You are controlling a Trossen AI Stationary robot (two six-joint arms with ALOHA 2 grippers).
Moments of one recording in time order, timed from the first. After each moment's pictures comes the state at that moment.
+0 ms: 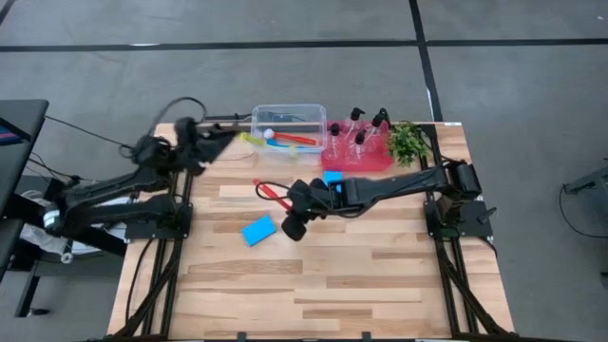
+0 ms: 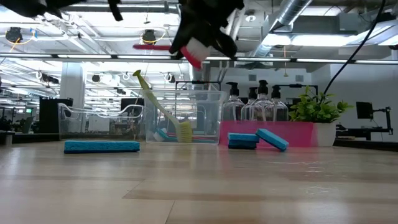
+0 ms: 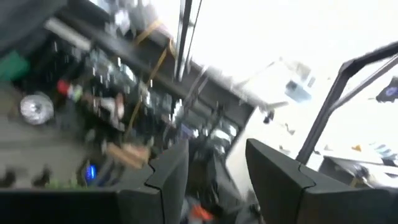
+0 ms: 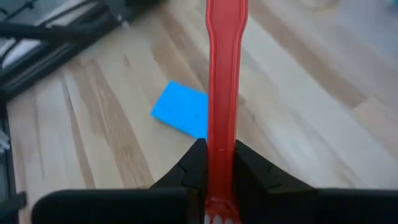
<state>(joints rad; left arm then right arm) 0.45 0.74 0.51 0.75 0.30 -0.74 0.12 1.70 1.50 -0.50 0.18 0.64</state>
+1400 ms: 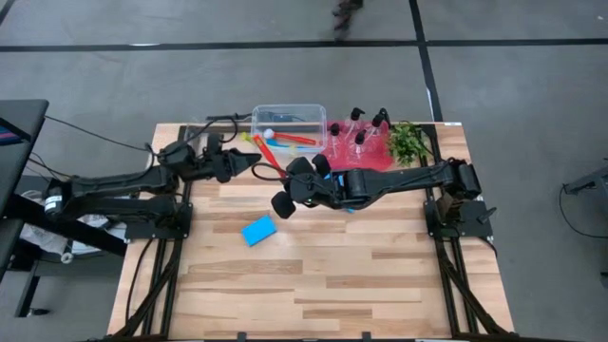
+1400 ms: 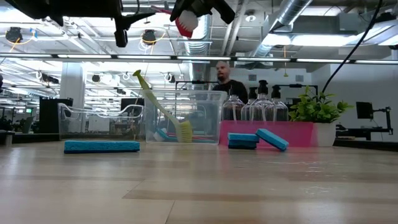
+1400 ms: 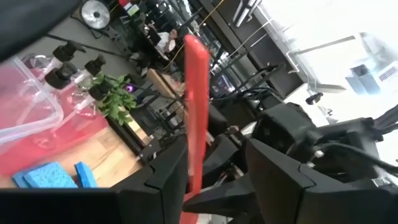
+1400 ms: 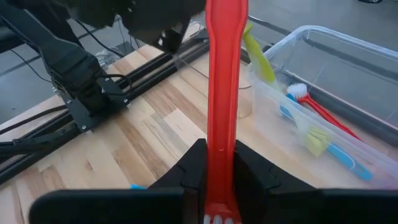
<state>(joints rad) 0.28 0.82 0.51 0.45 0.12 -0.87 0.12 1.70 1.72 -0.57 0.58 0.60</state>
